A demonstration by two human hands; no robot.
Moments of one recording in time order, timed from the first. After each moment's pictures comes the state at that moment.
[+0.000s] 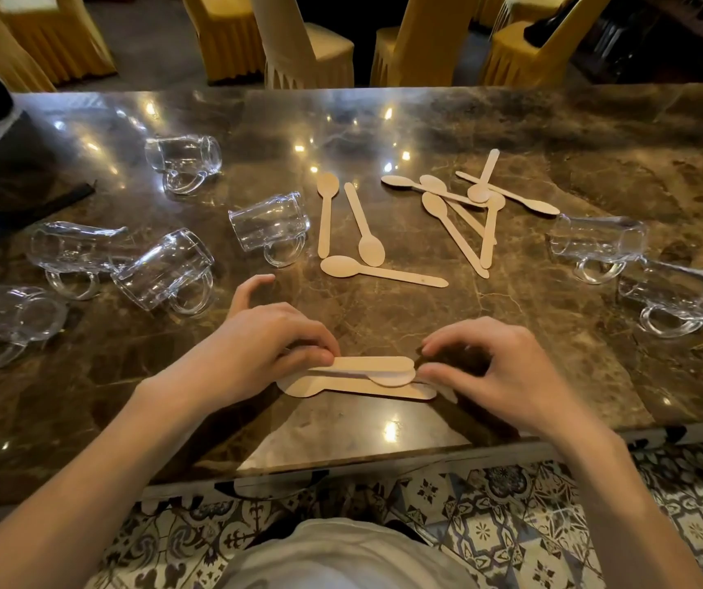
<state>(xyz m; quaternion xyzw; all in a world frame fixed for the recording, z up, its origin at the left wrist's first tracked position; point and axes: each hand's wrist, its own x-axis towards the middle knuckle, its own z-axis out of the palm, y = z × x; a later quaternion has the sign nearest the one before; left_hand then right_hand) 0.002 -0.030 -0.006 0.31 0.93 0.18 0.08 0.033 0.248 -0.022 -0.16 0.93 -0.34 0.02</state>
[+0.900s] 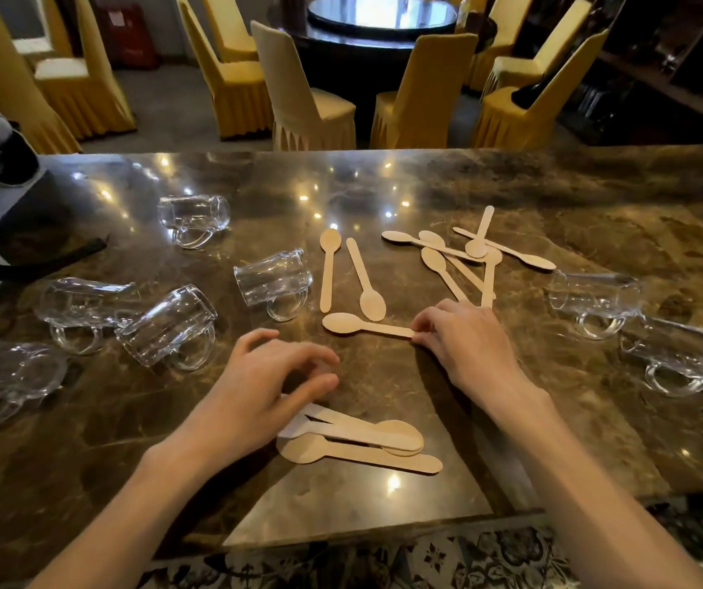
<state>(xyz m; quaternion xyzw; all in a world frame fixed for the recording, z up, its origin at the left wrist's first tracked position) -0.002 -0.024 -0.015 0.23 0.92 0.31 -0.02 -0.048 0.217 -0.016 -0.09 0.99 -0.11 -0.01</state>
